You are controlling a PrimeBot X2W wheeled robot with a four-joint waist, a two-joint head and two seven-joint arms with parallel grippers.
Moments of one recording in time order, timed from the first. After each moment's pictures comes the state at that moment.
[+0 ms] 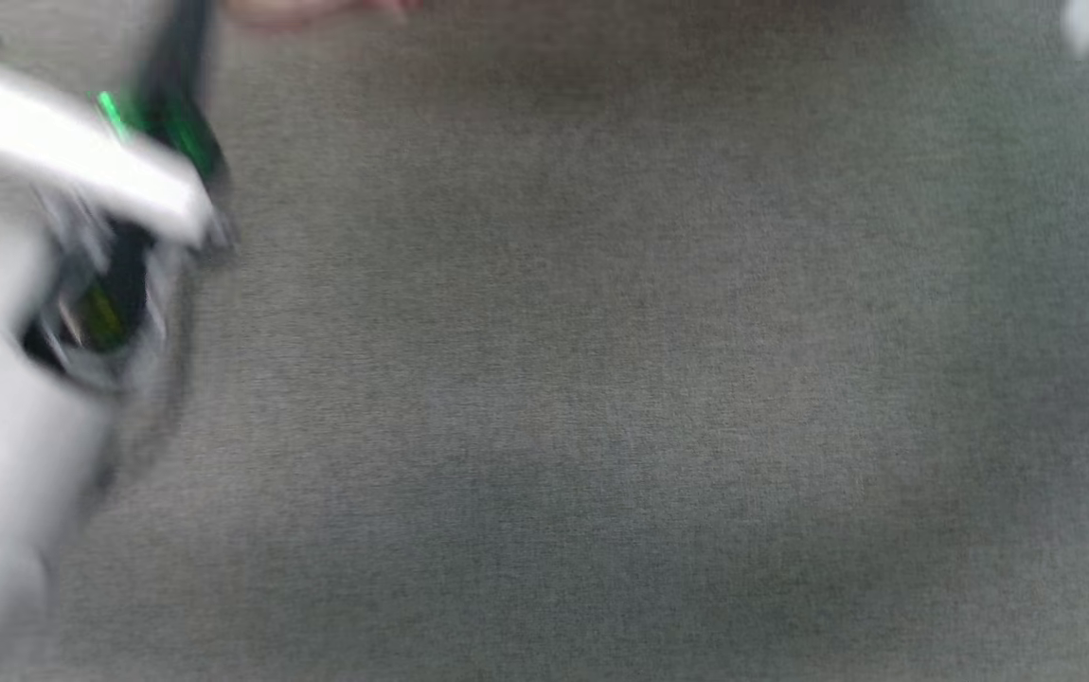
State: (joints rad) left arm -0.96 0.61 -0.66 0.31 -1.56 -0.13 -0.20; right arm -1.27 -0.38 0.33 0.96 0.66 0.13 0.02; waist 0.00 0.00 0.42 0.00
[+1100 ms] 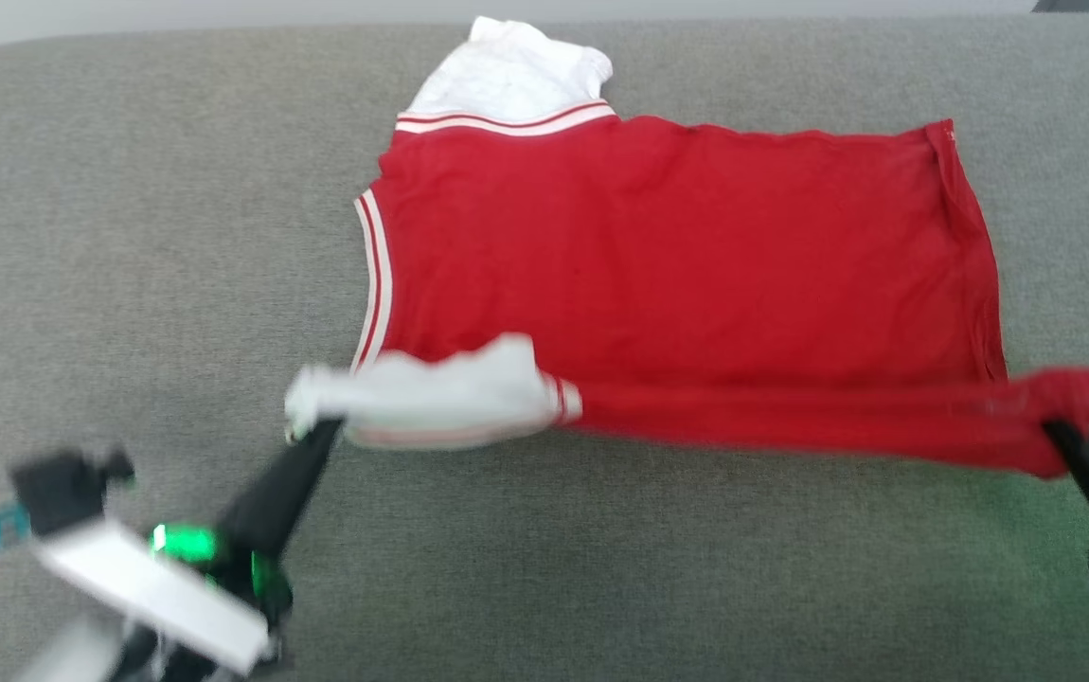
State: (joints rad) left arm -0.10 0.70 -0.54 -0.21 -1.41 -0.13 -0.20; right arm 0.05 -0.47 -0.11 -0.10 0.83 0.13 0.38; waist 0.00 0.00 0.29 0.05
